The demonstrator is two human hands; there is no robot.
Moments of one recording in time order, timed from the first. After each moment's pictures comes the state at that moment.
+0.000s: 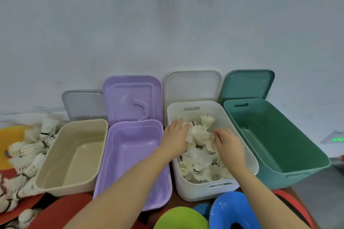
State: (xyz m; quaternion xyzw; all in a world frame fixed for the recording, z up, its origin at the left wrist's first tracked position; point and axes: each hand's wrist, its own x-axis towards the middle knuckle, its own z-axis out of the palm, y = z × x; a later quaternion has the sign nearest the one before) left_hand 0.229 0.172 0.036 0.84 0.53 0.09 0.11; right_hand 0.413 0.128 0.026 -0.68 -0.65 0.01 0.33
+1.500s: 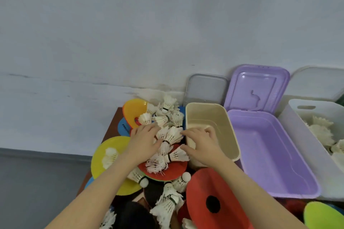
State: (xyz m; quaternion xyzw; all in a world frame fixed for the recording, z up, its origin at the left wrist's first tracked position) left_hand -0.283 0.073 0.008 0.73 0.67 0.13 0.09; right_hand -0.068 0.095 0.015 -0.48 -0.86 0.08 0.15
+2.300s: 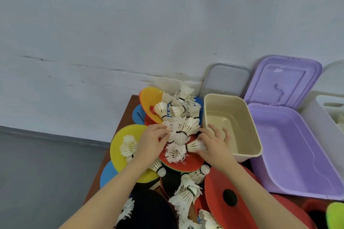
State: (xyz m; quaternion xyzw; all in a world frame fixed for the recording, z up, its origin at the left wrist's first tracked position) left_hand -0.313 0.052 -0.041 0.66 0.64 0.37 0.16; right_hand -0.088 0.086 -0.041 -0.51 -0.86 -0.01 0.08
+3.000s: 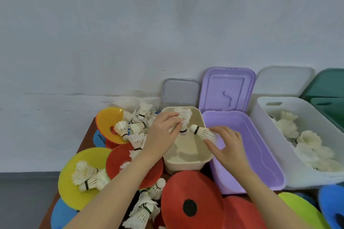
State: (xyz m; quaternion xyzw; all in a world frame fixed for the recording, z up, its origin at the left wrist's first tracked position) left_hand -0.168 0.106 0.037 0.72 0.46 0.52 0.09; right_hand 0.048 0.081 0.023 -0.55 -0.74 0.02 0.39
